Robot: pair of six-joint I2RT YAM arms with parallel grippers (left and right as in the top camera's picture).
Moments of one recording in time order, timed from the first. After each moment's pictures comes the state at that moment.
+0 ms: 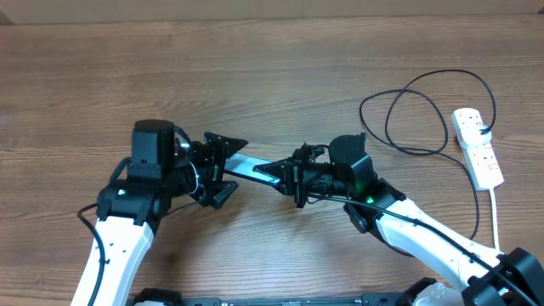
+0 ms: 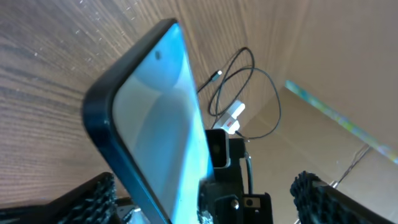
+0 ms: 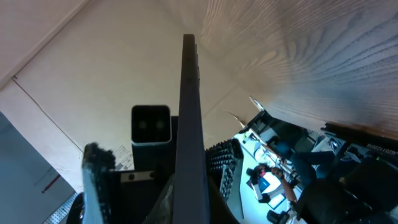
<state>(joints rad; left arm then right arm) -0.15 1.14 0.88 -0.64 0.66 -1.44 0.60 1.41 0.64 0.43 -0.74 2.06</state>
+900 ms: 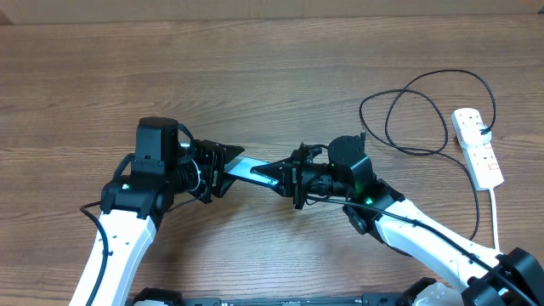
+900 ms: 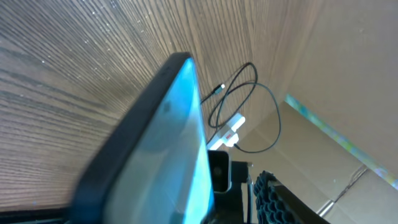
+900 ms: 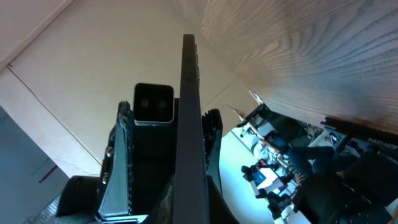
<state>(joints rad) -0.17 1.16 0.88 -0.62 0.61 -1.49 0.62 1.41 0.64 0.46 -0.75 2.06</state>
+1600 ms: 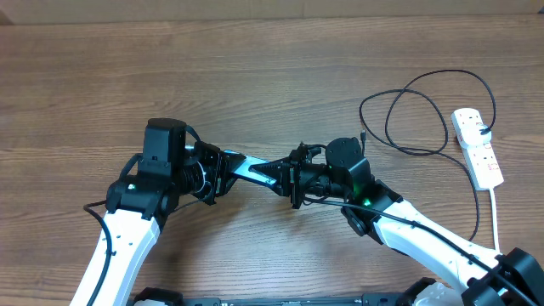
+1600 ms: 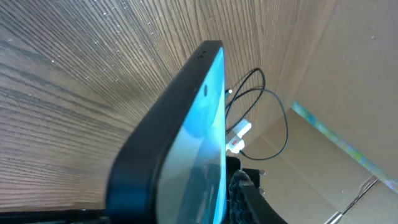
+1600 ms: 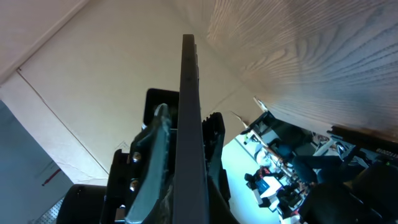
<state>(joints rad) -0.20 1.17 0.87 -0.63 0.56 -1.53 0.63 1.41 0.64 0.46 -0.70 2.06</state>
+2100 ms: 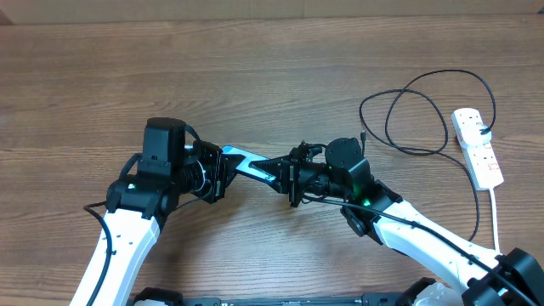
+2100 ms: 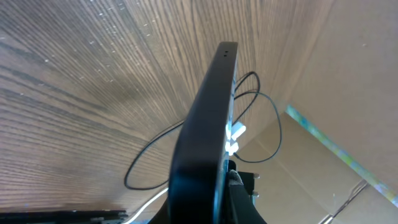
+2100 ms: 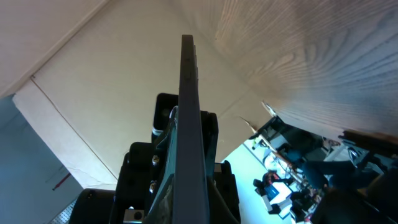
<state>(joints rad) -0.20 1.17 0.87 -0.61 0.56 -1.57 0.64 1.41 0.64 0.47 -0.66 2.09</state>
